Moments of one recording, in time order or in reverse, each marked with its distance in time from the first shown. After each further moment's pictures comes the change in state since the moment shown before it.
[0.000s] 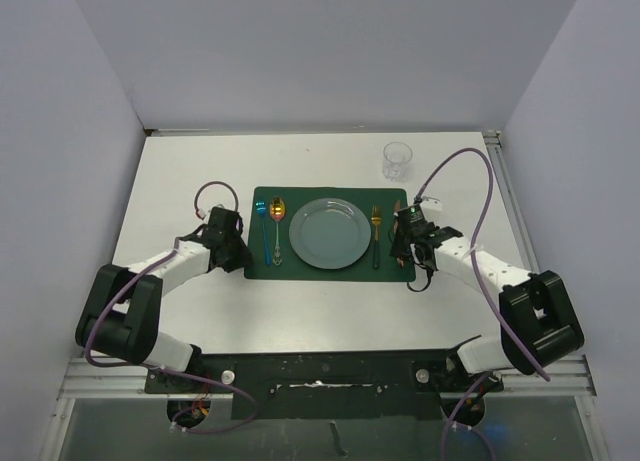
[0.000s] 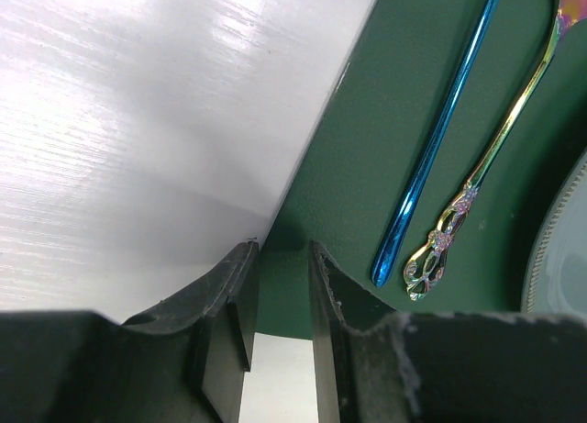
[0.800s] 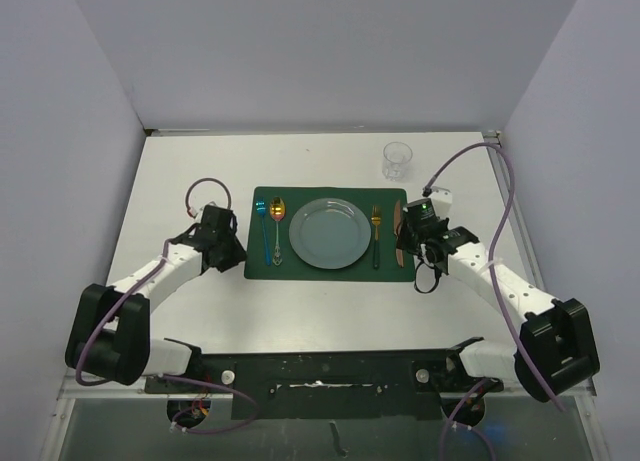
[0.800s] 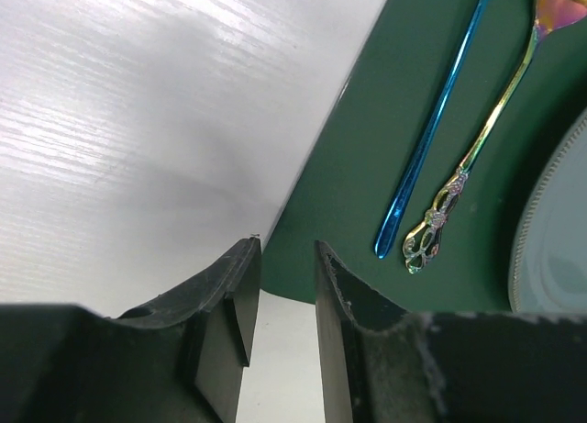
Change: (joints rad) left arm 0.016 -0.119 0.022 -0.129 -0.038 0.005; right arm 0.000 -0.153 0.044 -0.069 0.047 -0.038
